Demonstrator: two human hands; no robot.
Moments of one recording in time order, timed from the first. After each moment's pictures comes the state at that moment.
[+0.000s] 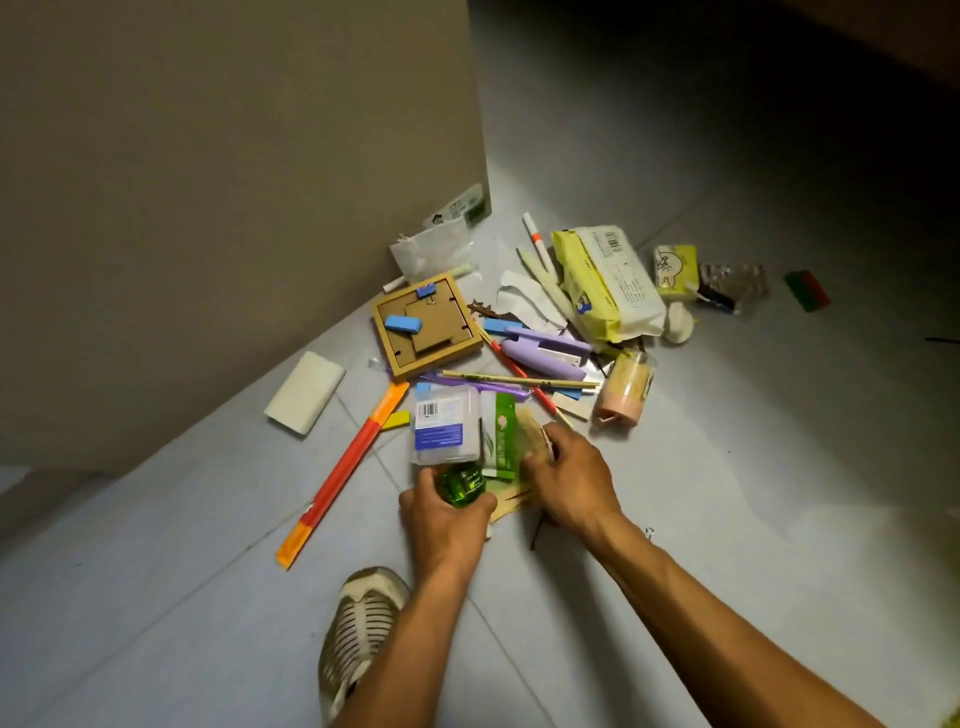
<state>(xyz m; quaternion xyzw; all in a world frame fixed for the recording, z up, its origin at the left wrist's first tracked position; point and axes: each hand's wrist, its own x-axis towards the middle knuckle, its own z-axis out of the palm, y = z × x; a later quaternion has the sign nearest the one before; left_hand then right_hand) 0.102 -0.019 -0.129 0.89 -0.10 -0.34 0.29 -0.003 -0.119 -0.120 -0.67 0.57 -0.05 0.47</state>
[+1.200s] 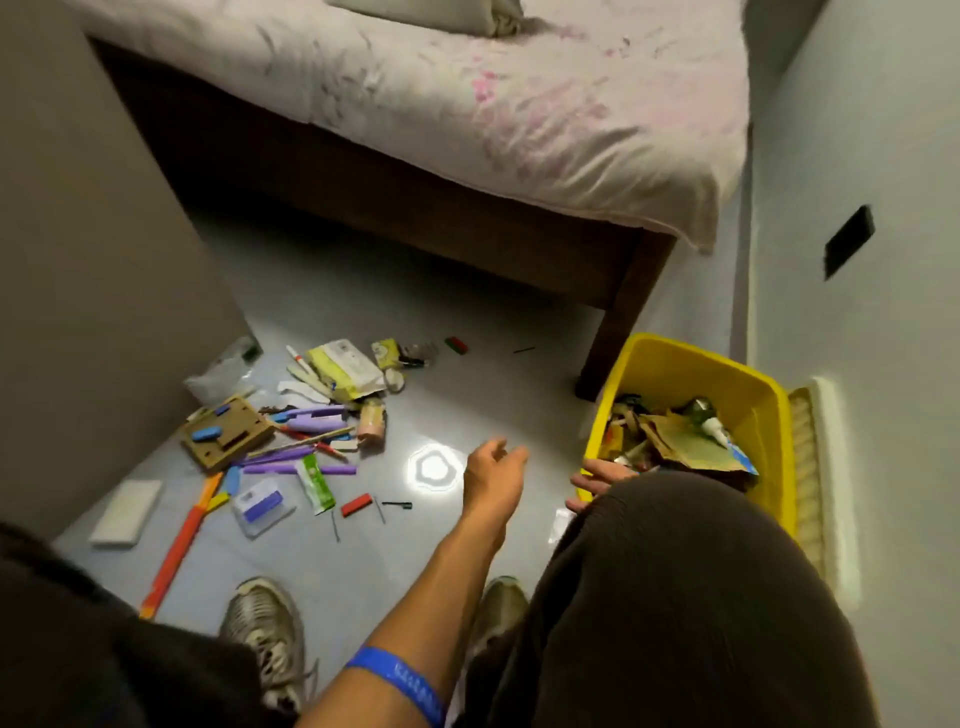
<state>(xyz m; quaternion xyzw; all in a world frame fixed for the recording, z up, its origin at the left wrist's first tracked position) -0.181 0.012 0.099 0.66 -0.33 -0.60 0.33 -0.347 0.039 0.118 -0.09 0.61 -0.41 0.67</state>
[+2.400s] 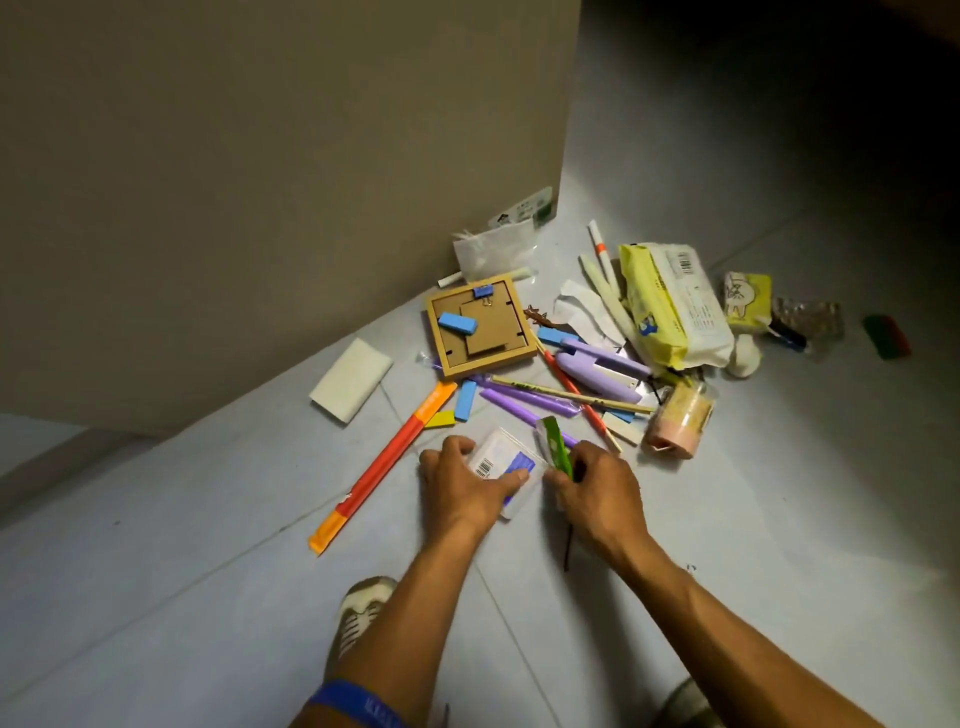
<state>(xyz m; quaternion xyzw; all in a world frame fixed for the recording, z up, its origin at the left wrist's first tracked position) 0.154 -0.045 -0.137 0.90 -0.14 -0.35 0.22 0.018 -0.120 -0.133 -0.71 0.57 -0.01 0.42</state>
